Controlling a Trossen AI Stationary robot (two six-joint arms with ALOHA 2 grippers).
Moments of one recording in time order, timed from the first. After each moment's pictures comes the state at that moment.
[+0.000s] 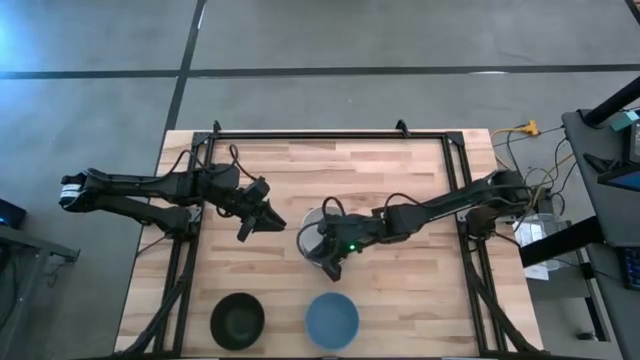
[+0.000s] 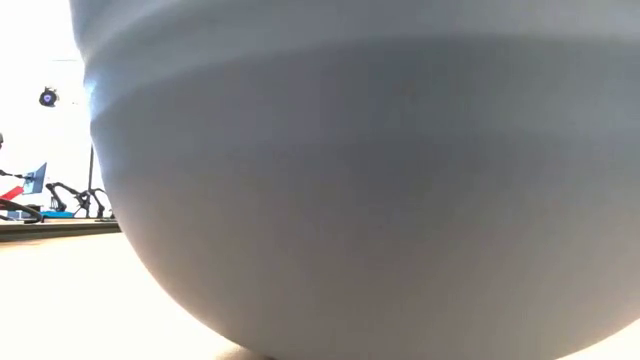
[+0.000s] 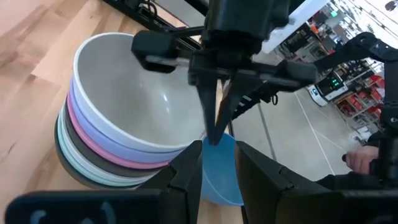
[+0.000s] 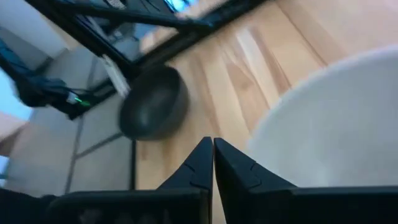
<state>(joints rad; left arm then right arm) 0.04 0.95 0.78 -0.17 0.39 -0.57 0.24 1.74 1.29 -0.07 -0.01 0.65</state>
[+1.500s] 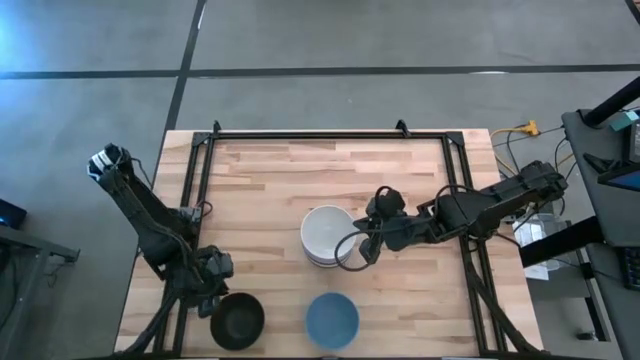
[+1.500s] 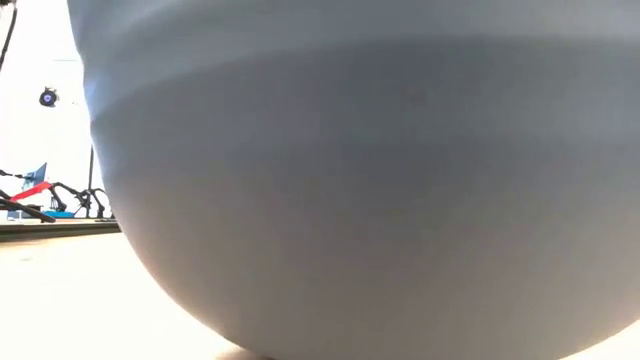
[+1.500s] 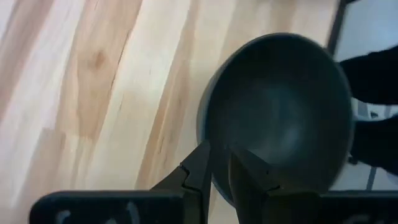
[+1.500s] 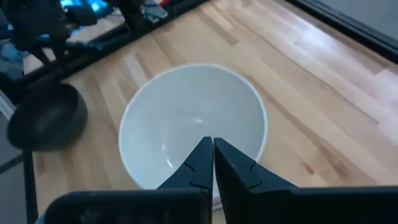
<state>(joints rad) -0.91 1.10 0.79 -0.76 -0.14 -1.23 0.37 1.43 1.34 -0.71 0.53 0.75</state>
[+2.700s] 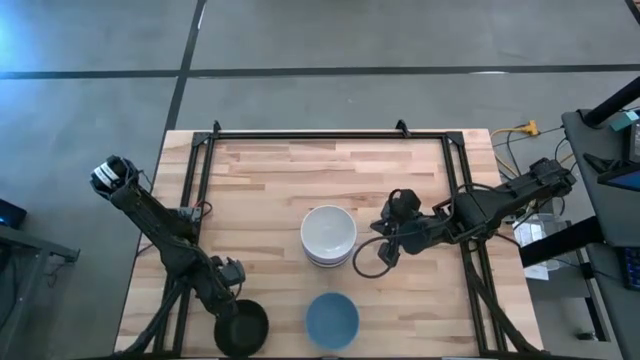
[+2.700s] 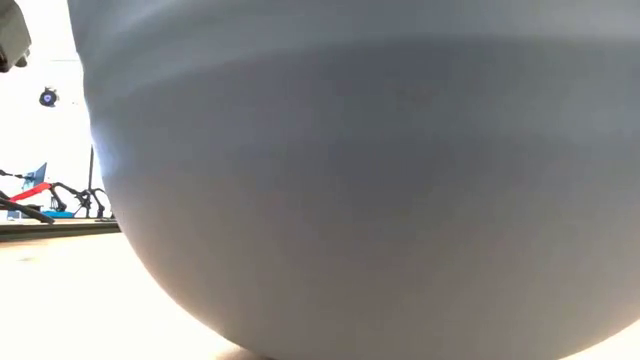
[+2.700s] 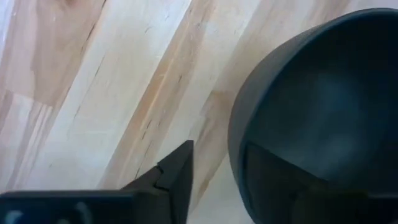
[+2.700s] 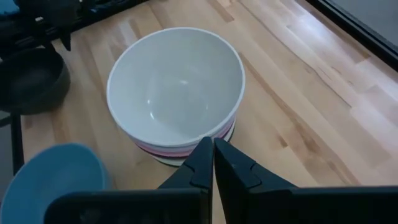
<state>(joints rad) -0.83 1.29 0.78 -0.65 0.03 -1.38 0.43 1.34 1.31 -0.86 0.52 0.73</state>
